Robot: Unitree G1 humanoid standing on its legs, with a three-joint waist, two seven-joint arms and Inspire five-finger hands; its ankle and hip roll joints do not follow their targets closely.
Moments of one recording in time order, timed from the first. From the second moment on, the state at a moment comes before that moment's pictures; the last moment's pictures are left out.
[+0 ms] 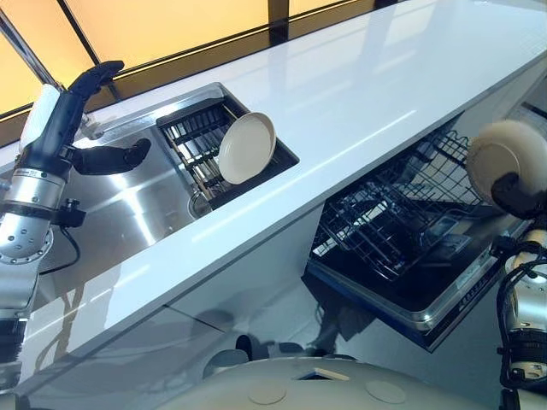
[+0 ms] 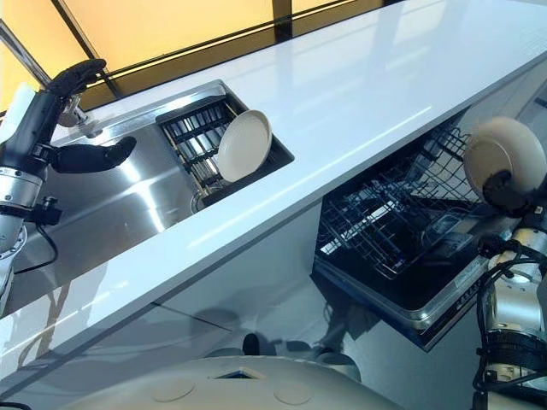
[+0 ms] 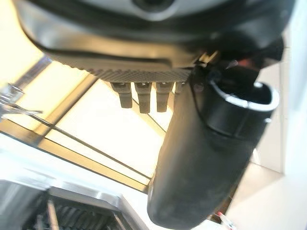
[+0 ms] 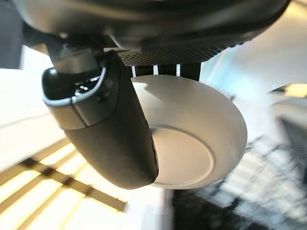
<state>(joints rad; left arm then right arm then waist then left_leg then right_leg) 0.04 0.91 0.24 0.00 -0.05 -0.26 0.02 0.02 -0.64 -0.35 0.39 0.09 -0.01 -0.44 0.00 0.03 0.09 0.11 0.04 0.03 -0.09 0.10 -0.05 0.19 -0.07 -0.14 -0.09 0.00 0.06</state>
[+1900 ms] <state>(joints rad) -0.39 0.92 -0.08 -0.02 -0.20 -0.28 0.06 -0.78 -0.92 0.24 1.02 -0.10 0.30 -0.28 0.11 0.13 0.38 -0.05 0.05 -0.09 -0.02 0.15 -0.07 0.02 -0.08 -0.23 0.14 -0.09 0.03</state>
